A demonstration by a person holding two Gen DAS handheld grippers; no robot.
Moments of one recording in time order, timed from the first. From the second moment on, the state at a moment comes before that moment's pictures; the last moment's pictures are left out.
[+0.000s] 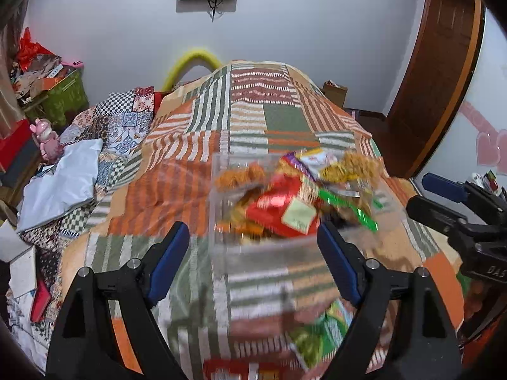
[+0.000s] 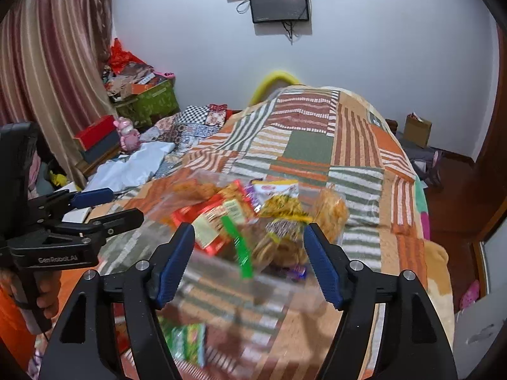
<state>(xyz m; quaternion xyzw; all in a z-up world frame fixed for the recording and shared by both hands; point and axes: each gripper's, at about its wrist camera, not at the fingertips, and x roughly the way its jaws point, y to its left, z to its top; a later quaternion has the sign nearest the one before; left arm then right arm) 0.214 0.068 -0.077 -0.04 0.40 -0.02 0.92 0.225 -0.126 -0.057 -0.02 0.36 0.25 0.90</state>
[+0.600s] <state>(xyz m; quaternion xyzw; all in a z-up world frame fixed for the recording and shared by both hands) 0.110 0.077 -0.155 -0.06 0.49 -0.01 0.87 0.142 -0.120 -0.104 -0.02 0.42 0.27 0.87</state>
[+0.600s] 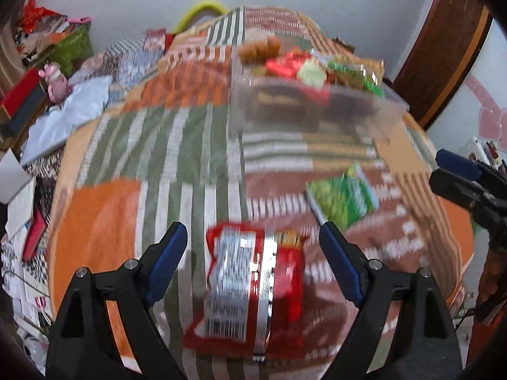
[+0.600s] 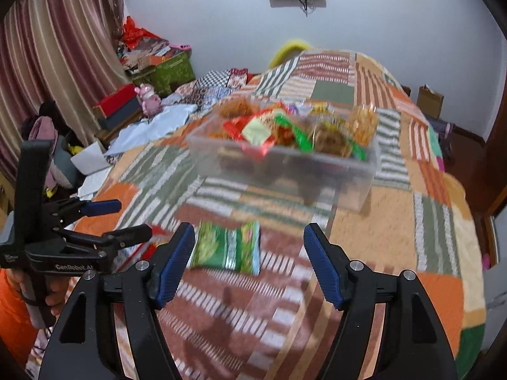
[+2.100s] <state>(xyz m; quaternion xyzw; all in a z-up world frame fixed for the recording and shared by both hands) 0.101 0.094 -0.158 -0.10 0.44 0.02 0.89 0.166 -0.078 -0.166 -0.01 0.50 0.30 0.82</state>
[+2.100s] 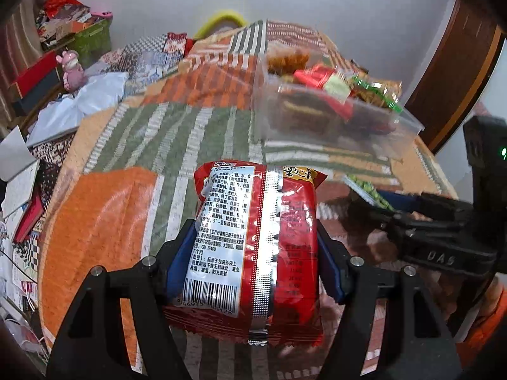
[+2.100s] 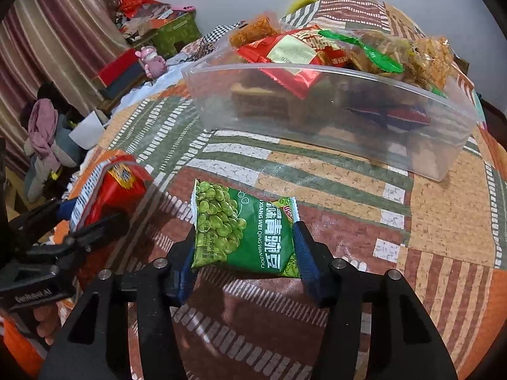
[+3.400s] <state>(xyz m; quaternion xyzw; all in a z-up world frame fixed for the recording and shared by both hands) 0.266 0.078 -0.087 -0.11 0.37 -0.02 0.92 0.276 -0.101 -0.077 -0.01 0.37 0.25 0.90</state>
